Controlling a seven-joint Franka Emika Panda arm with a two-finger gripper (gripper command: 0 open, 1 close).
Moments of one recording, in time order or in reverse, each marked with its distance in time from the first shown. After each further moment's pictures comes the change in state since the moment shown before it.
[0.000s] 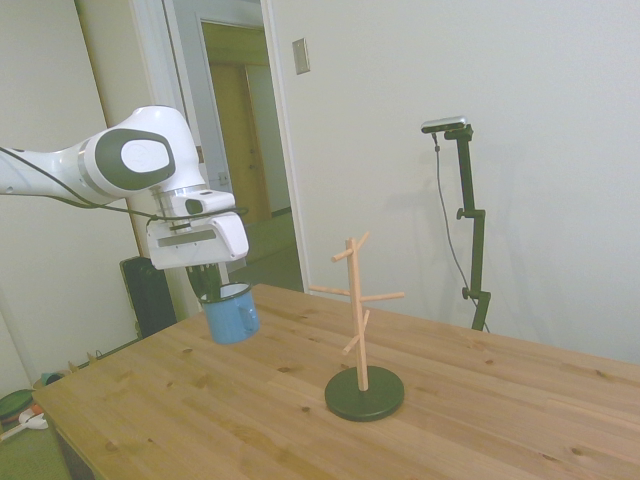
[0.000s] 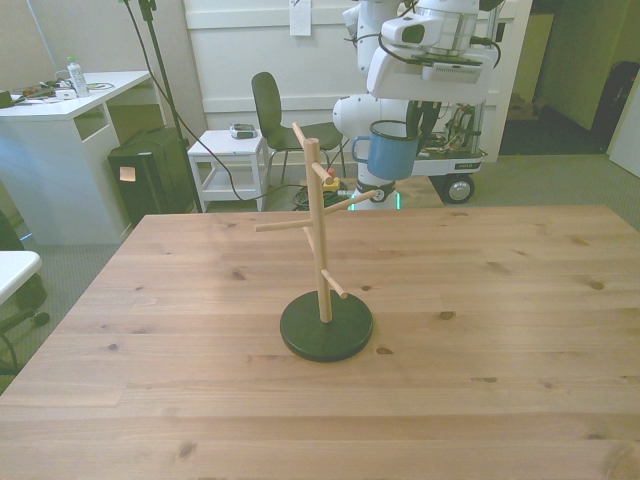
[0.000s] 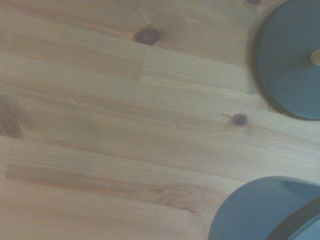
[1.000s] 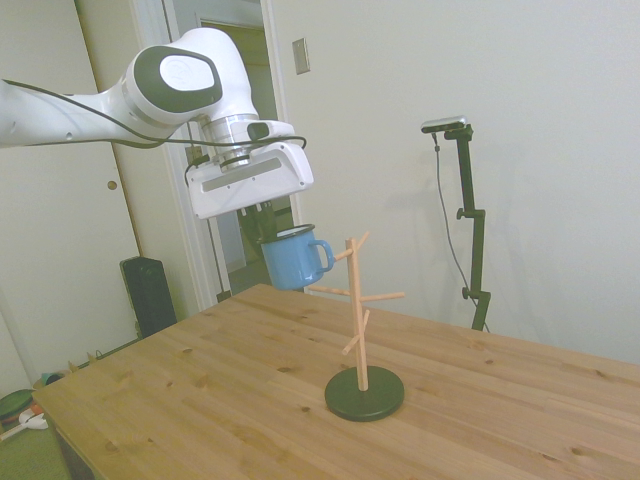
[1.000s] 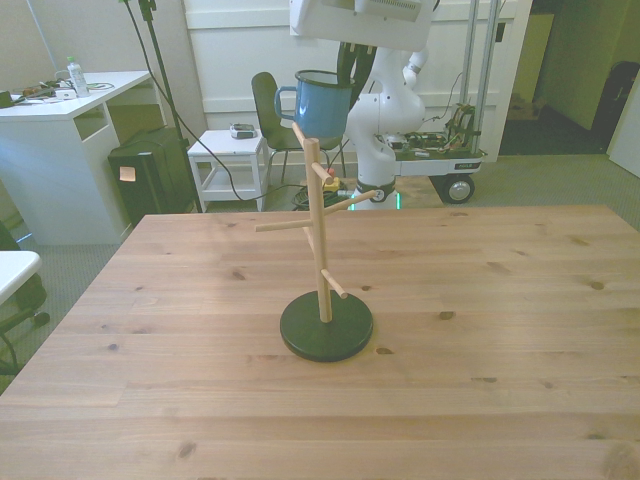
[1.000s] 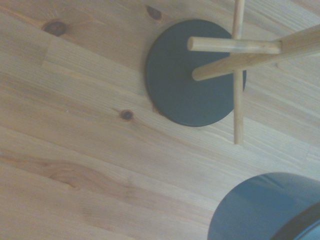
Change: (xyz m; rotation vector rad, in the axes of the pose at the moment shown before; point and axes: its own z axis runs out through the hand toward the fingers) arm 0.102 0.078 -0.074 -0.062 0.015 -0.124
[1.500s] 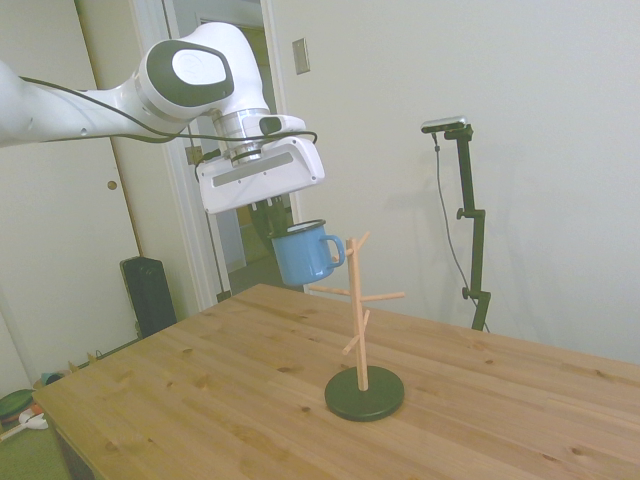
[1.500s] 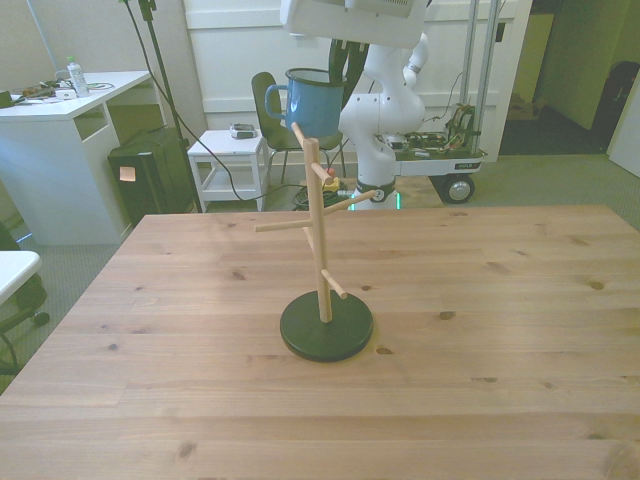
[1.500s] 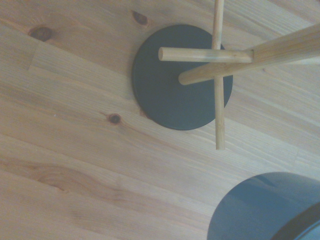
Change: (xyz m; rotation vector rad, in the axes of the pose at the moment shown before) arm 0.014 0.002 0.000 -0.002 -0.006 -0.004
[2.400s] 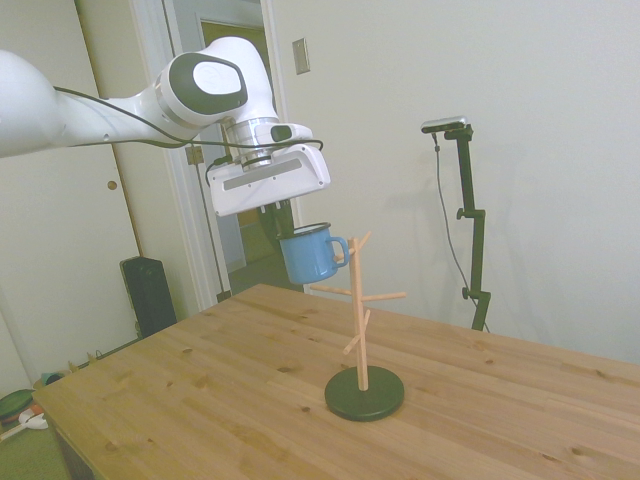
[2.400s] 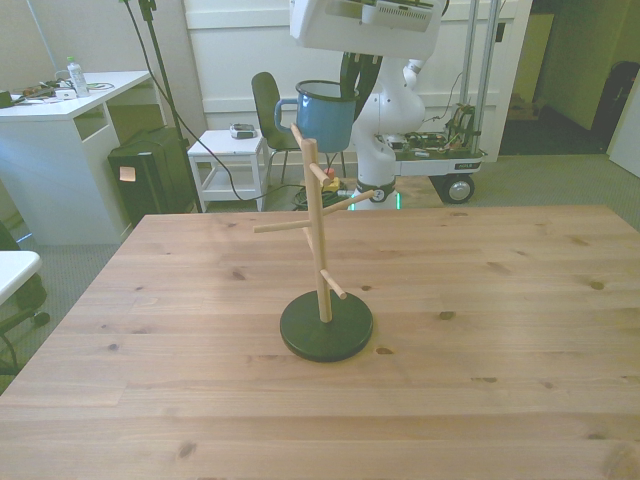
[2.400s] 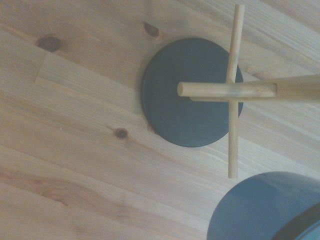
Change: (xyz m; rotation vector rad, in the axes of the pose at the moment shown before) arm 0.022 -0.031 0.005 -0.010 -0.016 -0.036
